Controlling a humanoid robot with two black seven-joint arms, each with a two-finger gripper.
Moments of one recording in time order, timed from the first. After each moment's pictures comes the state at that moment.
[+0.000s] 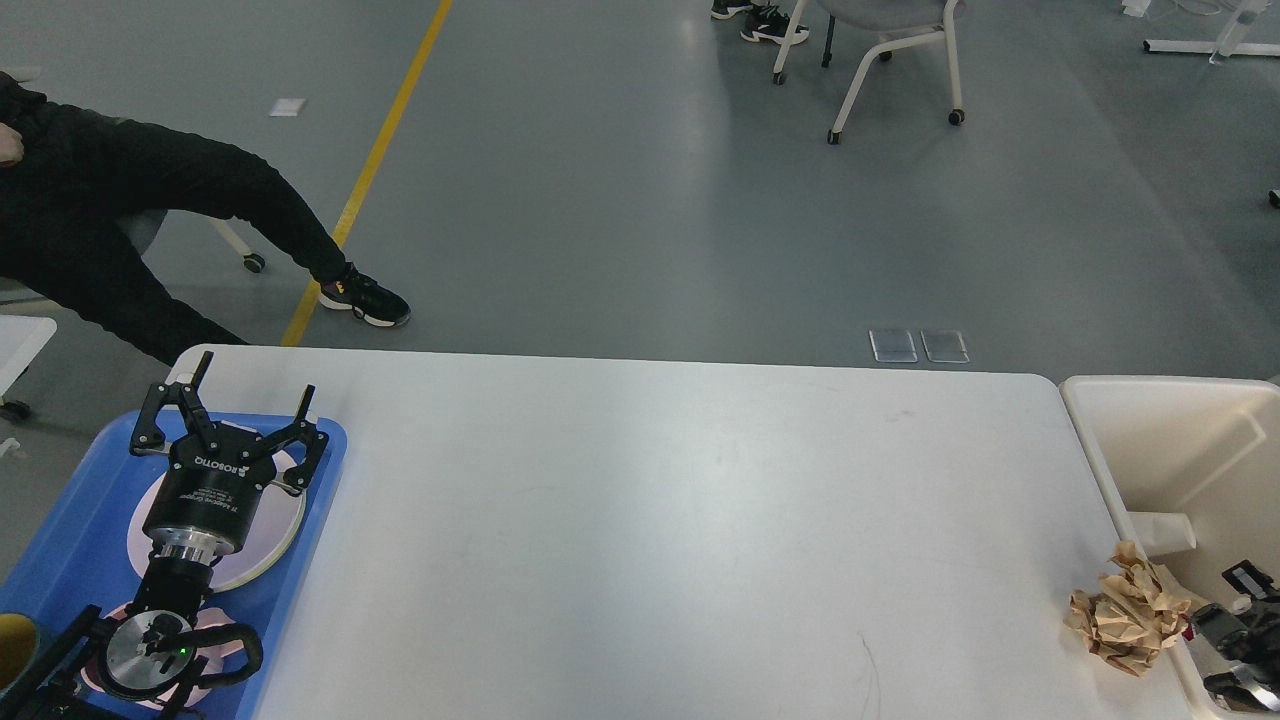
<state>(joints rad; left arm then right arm) -0.19 0.23 -1.35 -0.87 0.09 -0.59 -0.23 0.55 -0.37 -0.80 0.09 0.20 -0.19 -0.27</state>
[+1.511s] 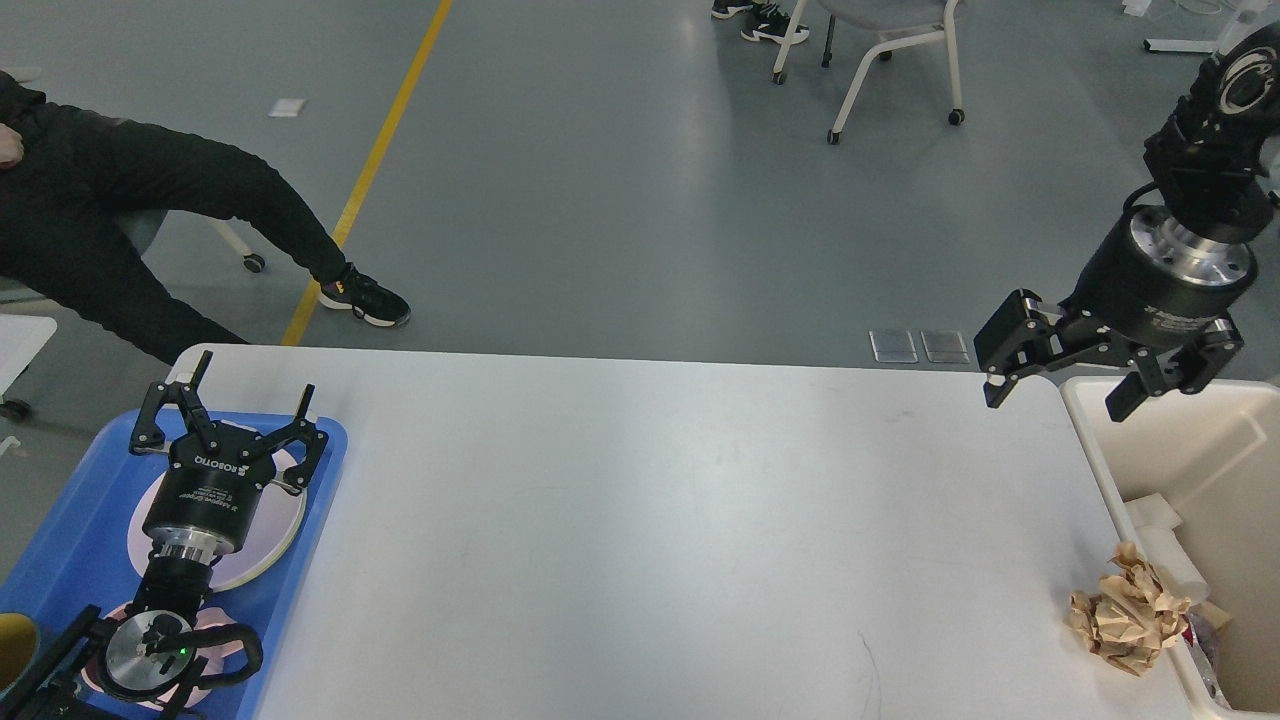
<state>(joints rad) -0.19 0.23 -1.35 -0.87 0.09 -0.59 -0.23 2.18 -0.59 -1.10 1.37 -0.10 0.95 -0.37</state>
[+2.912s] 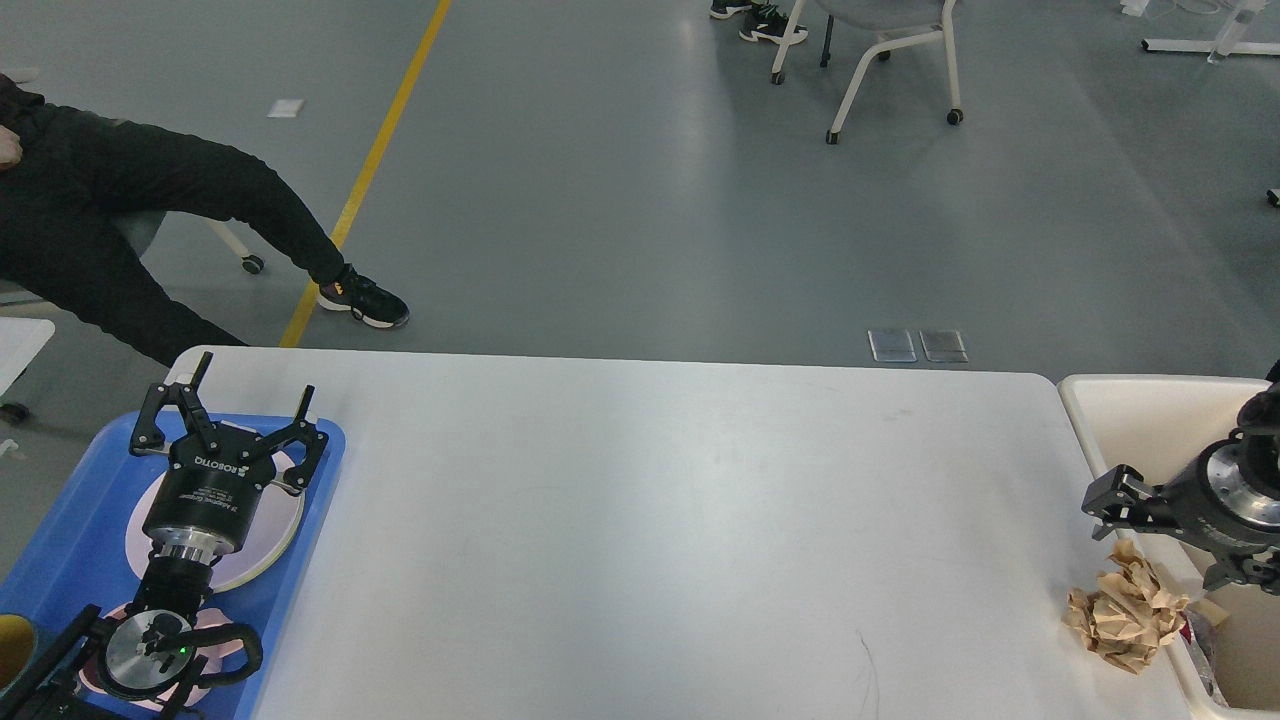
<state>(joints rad) -0.19 0.23 -1.35 -0.87 0.09 -0.59 -0.23 1.56 -0.68 -1.18 1.19 -0.10 0.38 -0.25</state>
